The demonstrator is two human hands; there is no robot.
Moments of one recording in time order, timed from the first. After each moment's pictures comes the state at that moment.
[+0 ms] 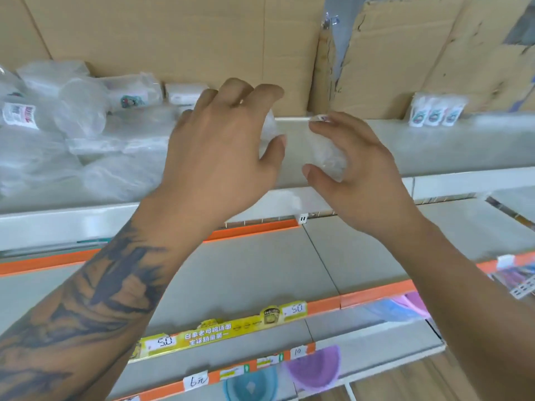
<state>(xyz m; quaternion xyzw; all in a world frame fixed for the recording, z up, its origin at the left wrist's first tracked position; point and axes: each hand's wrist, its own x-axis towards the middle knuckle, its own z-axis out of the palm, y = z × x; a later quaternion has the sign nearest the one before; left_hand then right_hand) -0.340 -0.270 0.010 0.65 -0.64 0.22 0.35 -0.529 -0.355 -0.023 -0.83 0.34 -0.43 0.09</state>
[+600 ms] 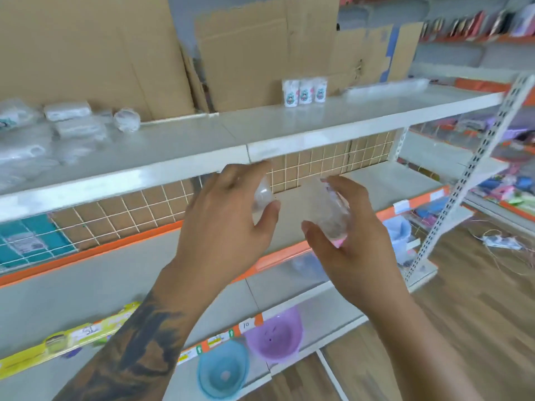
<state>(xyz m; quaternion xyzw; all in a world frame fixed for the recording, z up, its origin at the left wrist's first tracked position) -0.595 -0.214 -0.050 0.61 -0.70 0.11 0.36 -0.785 -0.222 -0.087 -0.71 0.44 -0.51 0.21</state>
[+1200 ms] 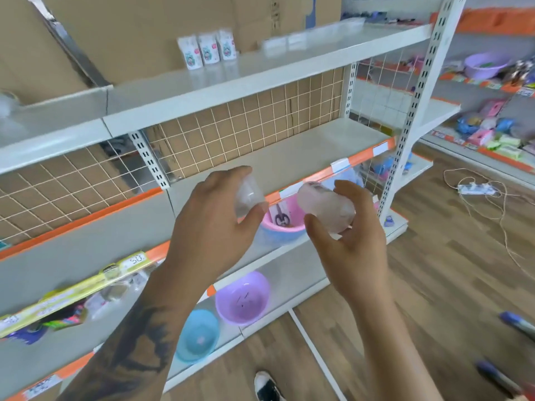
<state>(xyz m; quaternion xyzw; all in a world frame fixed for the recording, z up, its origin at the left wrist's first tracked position) -0.806 -0.240 -0.104 0.63 -0.72 -0.02 0.31 -1.003 -0.231 -0.160 -0.57 0.52 -0.58 0.25</state>
